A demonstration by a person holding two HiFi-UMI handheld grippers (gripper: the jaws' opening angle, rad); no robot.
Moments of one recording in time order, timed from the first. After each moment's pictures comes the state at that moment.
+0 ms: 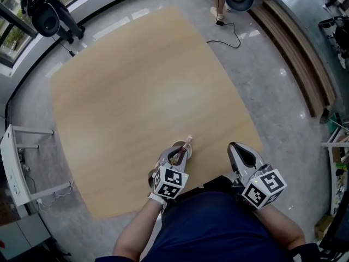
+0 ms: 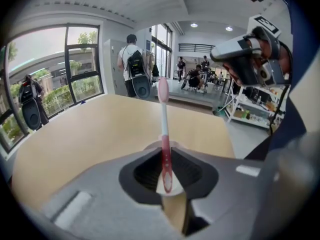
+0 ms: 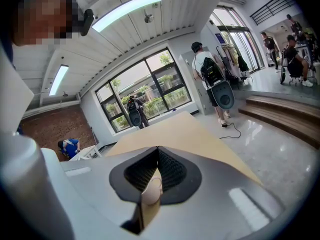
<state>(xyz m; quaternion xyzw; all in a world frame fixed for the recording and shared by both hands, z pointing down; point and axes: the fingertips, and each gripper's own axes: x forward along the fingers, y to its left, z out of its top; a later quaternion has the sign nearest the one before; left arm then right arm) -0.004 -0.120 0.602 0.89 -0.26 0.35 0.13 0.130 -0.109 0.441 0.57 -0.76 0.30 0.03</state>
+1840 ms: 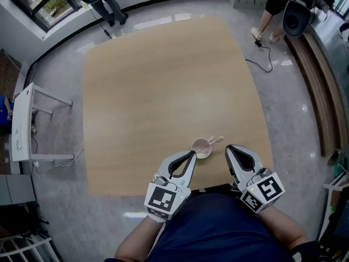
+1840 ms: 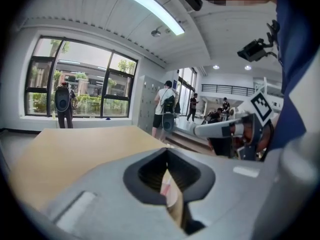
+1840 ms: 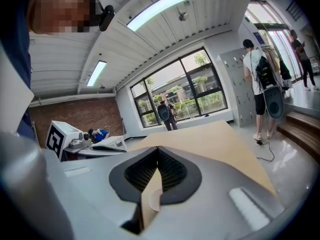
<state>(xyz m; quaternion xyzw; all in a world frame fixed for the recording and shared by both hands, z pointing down) -0.043 -0.118 0.429 0.89 -0.41 0.11 0.14 0.050 -0.131 0.406 0.43 -0.88 0.20 0.04</state>
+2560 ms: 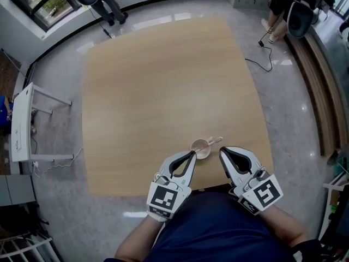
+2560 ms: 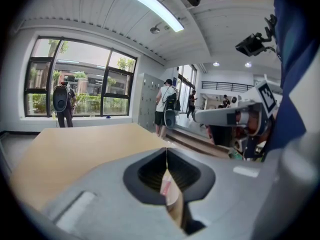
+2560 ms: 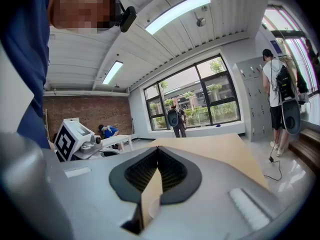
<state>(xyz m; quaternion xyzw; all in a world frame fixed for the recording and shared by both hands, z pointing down) -0.044 -0.120 0.443 0.89 -0.41 0.13 0.14 0.027 -0.129 0.383 0.39 -0.91 0.13 0.03</state>
